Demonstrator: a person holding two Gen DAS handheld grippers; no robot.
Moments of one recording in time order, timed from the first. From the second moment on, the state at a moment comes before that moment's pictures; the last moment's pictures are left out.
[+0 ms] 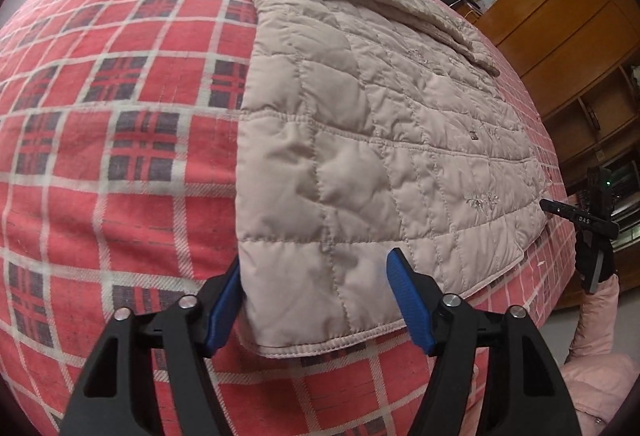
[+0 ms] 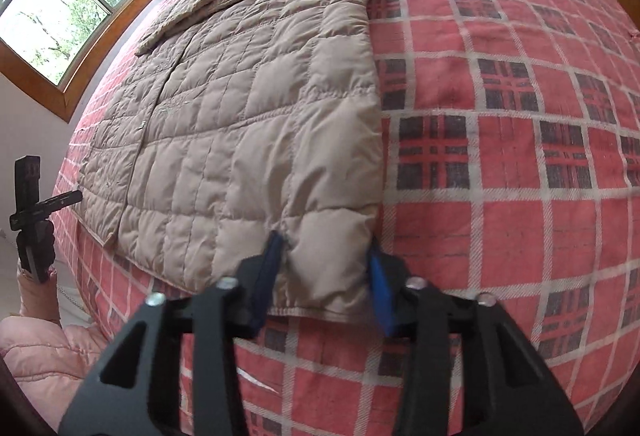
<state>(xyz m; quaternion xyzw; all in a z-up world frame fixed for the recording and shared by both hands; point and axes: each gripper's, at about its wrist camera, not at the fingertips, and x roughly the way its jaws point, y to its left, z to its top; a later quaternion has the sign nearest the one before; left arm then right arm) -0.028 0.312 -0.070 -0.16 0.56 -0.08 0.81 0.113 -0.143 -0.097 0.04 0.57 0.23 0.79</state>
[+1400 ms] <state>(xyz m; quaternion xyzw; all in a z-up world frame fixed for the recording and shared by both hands) 0.179 0.350 0.081 -0.16 0.38 -0.02 0.91 0.325 -0.123 0.048 0.14 0.46 0.24 0.84</state>
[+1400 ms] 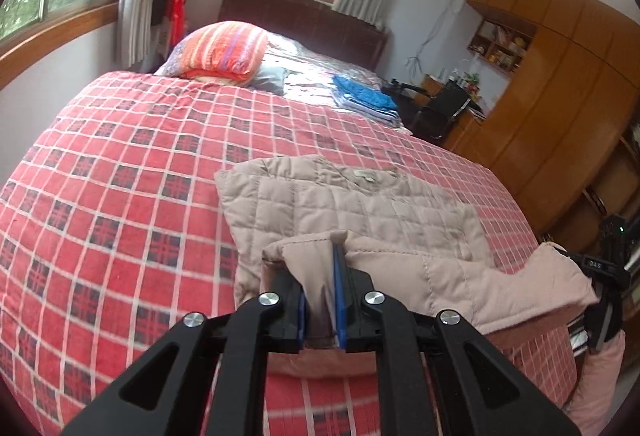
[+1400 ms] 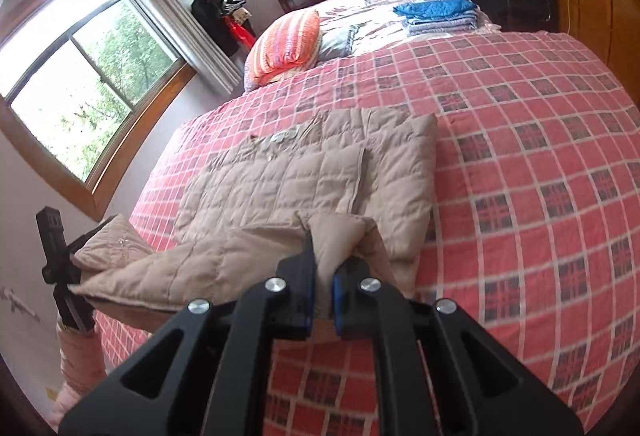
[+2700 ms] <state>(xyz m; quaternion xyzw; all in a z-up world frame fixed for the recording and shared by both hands) 0.285 0.428 -0.001 -0.30 0.44 0.00 0.85 0.430 -0.115 -0.004 0.16 0.49 0.21 0.83</state>
